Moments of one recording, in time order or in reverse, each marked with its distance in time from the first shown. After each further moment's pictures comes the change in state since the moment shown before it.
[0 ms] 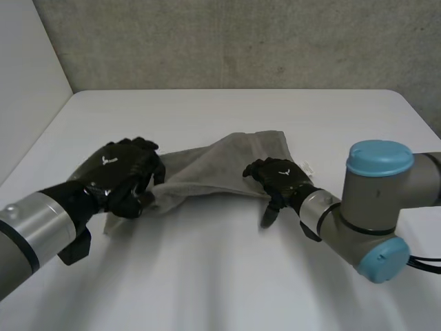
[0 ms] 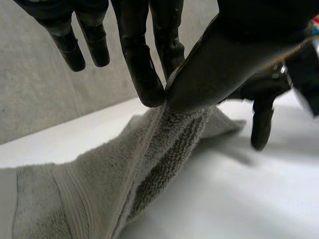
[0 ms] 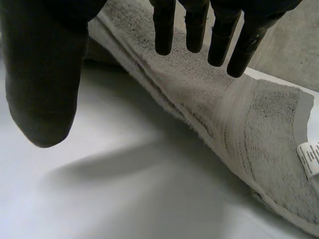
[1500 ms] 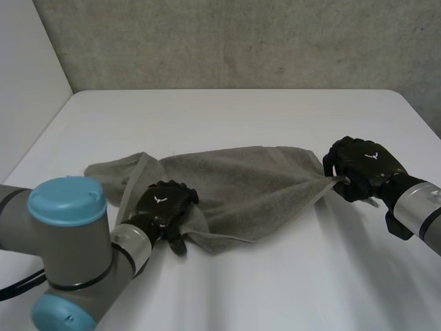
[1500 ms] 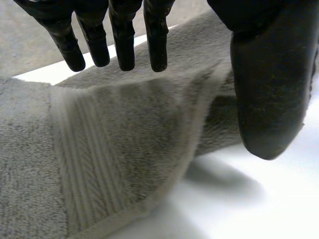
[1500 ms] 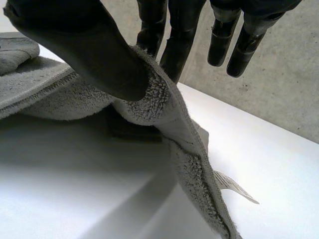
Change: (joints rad) left arm -0.263 -0.524 0.091 0.314 -0.378 0.013; right arm -0.394 -0.447 0.386 -0.012 -0.238 -0.082; left_hand -0.903 -0.980 0.000 0.000 -1.004; right_hand 1.012 1.010 0.000 0.000 1.047
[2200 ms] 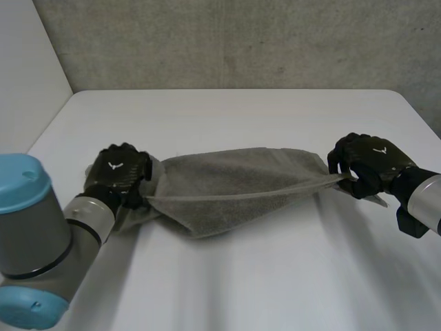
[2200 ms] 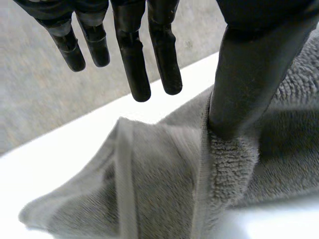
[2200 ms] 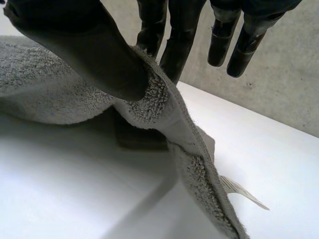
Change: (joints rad) left arm 0.119 0.208 -0.071 0.046 -0.082 0.082; right arm -0.041 -0.057 -0.047 0.149 -0.061 -0.005; left_hand 0.401 0.437 0.000 0.000 0.457; right_hand 0.000 0.000 0.000 0.000 0.000
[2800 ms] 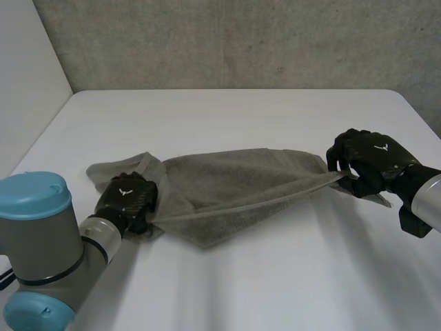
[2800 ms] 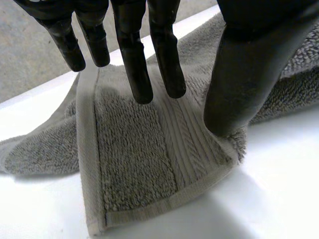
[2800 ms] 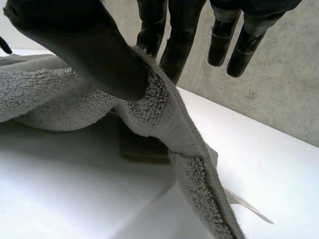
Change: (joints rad) left arm 0.010 -0.128 -0.026 -0.007 0.037 0.030; right arm 0.003 -0.047 0.008 0.024 -0.013 -0.002; left_hand 0.030 0.028 0.000 0.000 0.037; right_hand 0.000 0.000 0.000 0.000 0.000
